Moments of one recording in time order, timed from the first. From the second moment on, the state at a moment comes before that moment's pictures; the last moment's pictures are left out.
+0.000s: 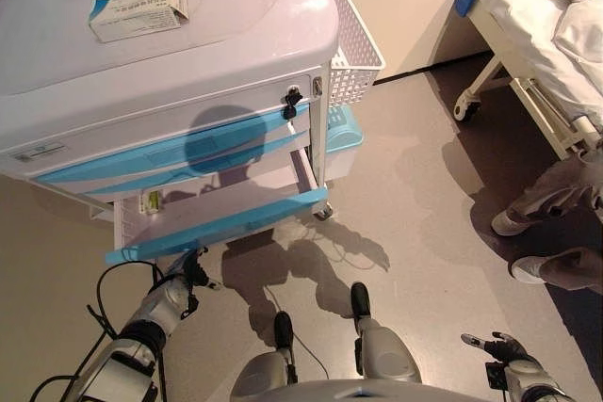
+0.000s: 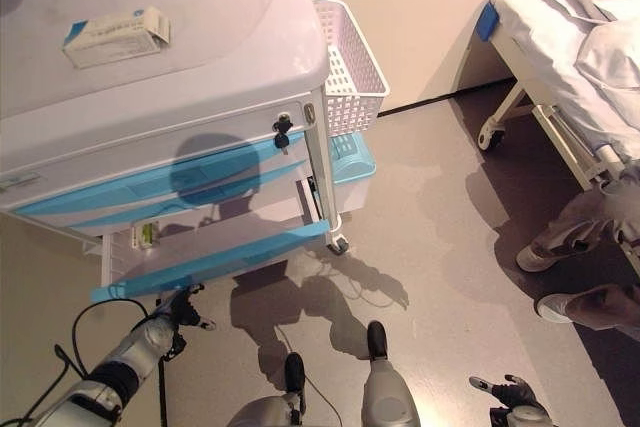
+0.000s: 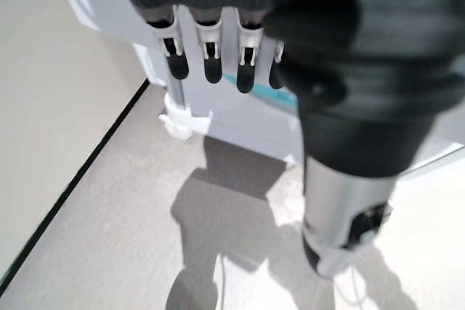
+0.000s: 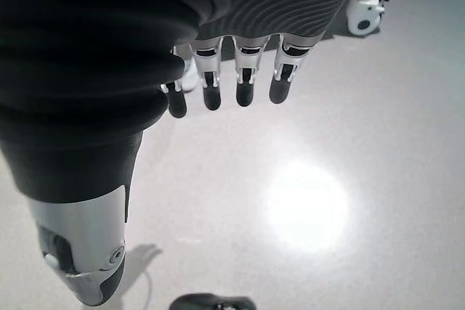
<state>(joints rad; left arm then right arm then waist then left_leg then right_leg) -0.30 0.52 -0.37 0.94 0.34 0.03 0.10 -0.04 -0.44 -0.06 1.24 0.07 0.00 -0.10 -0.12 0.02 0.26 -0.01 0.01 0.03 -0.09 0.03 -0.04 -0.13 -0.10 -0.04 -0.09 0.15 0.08</state>
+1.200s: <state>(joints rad) -0.59 0.79 -0.54 0.99 0.34 0.03 0.13 -0.06 -0.40 0.05 1.19 0.07 -0.03 -0.09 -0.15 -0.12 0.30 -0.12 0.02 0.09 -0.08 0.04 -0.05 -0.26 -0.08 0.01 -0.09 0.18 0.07</state>
